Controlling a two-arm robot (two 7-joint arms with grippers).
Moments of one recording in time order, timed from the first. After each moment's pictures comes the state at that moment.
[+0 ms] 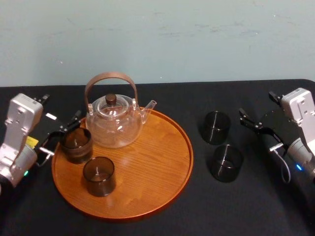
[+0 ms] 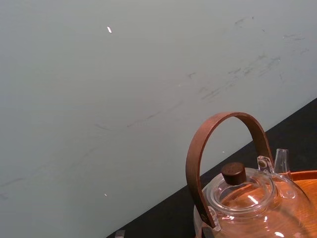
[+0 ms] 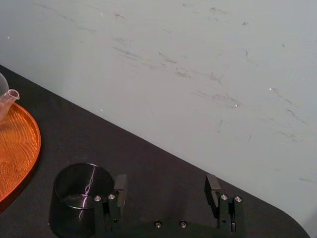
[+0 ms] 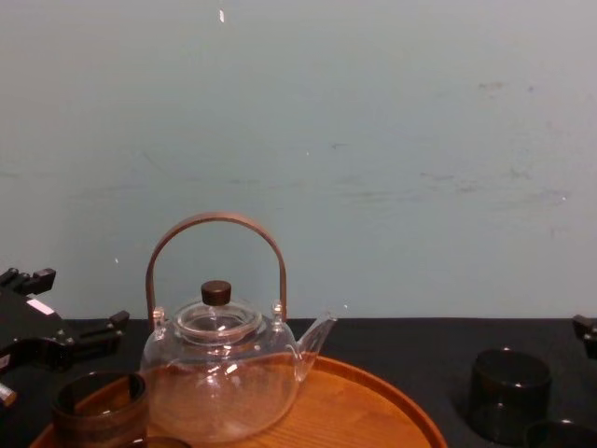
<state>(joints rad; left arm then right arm) -0.20 0.60 0.45 -1.41 -0.25 -0.12 0.03 0.20 0.60 -0.45 -1.41 0.25 -0.12 -0.03</state>
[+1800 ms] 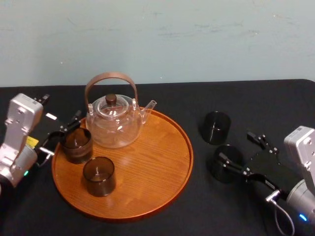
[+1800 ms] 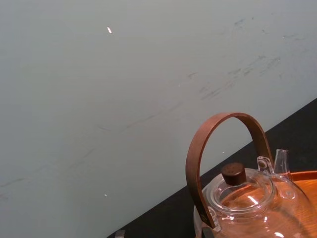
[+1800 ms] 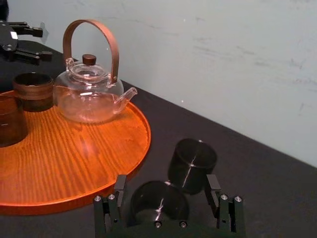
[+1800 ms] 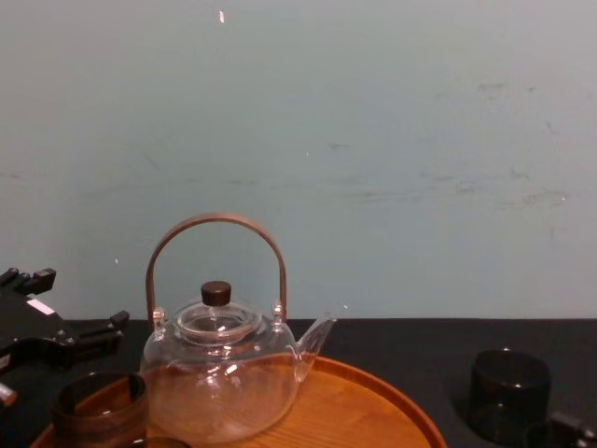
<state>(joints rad) -0.20 0.60 0.45 -1.41 -0.25 -0.12 0.03 -0.13 0.67 -0.35 -1.77 0.33 -0.04 0.11</state>
